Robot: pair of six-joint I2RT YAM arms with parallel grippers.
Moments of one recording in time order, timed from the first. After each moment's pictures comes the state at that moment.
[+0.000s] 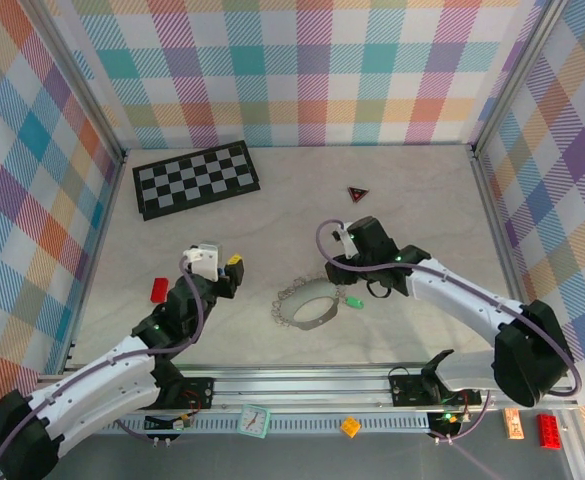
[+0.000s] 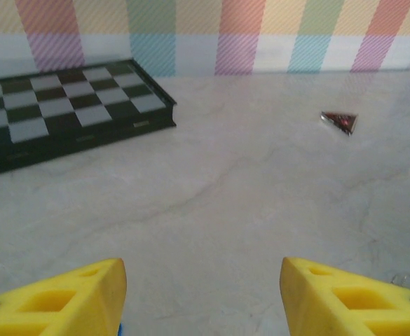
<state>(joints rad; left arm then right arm) -0.72 0.76 0.33 0.11 -0.46 -0.25 0.64 1.31 0.87 -0.47 -0.09 0.29</state>
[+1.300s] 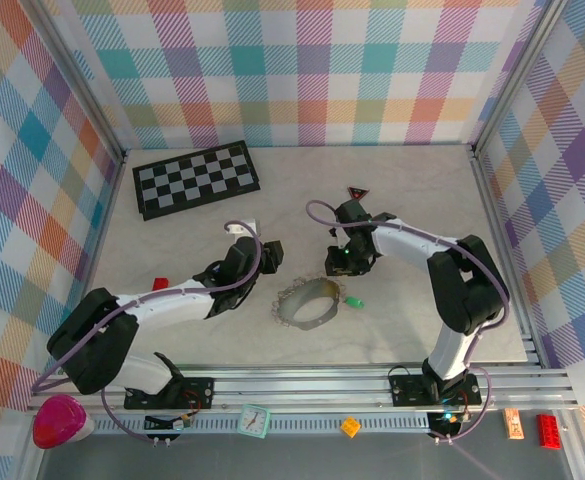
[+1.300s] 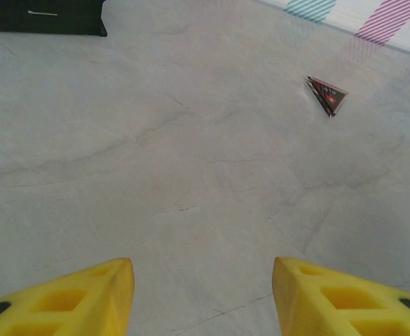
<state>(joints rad) -0.73 1.40 0.63 0.24 -0.35 -0.63 0.53 1.77 1.12 -0.67 -0.29 0.39</state>
